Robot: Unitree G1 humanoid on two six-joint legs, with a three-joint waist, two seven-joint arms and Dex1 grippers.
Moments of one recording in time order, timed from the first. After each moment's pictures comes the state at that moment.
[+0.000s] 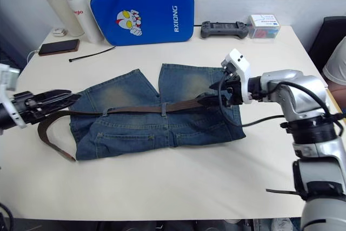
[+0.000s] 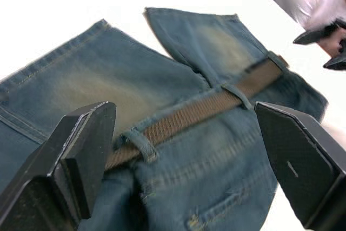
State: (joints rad) left arm -0.44 0.93 0.54 -0.04 -0.80 1.28 -0.72; right arm -0.94 -0.74 0.15 0.19 0.49 1.00 1.02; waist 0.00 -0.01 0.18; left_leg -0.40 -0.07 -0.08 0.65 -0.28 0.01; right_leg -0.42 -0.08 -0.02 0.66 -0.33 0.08
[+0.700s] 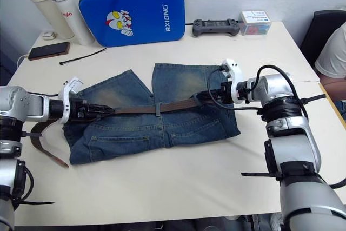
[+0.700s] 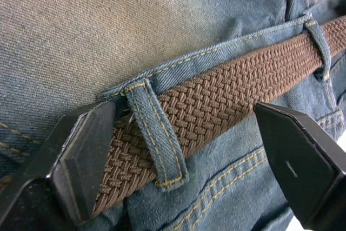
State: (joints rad) left arm -0.87 0.90 -0.06 0.53 -0.52 1.38 -0.84; right arm -1.12 -0.54 0.12 0.80 0.34 0.98 1.04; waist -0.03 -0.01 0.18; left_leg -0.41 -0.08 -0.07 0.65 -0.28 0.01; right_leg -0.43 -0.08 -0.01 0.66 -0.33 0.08
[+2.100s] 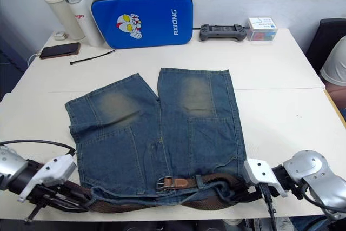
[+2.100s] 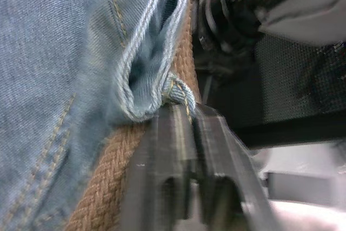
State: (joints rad) left arm 0.28 1.28 0.25 -0.42 -0.56 0.61 -1.50; right arm 0.08 -1.12 0.04 -0.27 0.37 0.28 1.49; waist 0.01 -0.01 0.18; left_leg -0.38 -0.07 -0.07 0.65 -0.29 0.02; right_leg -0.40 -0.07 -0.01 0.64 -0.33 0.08
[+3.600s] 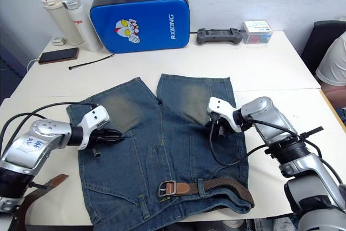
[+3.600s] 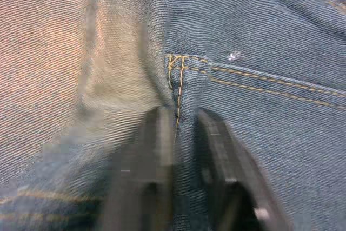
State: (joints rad) left arm -0.34 0.90 -0.12 -0.12 -0.28 0.74 -0.90; right arm -0.73 -0.72 0.40 0.21 0.11 0.56 1.27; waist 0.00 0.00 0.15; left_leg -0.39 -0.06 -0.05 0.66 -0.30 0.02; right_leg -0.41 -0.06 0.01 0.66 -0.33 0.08
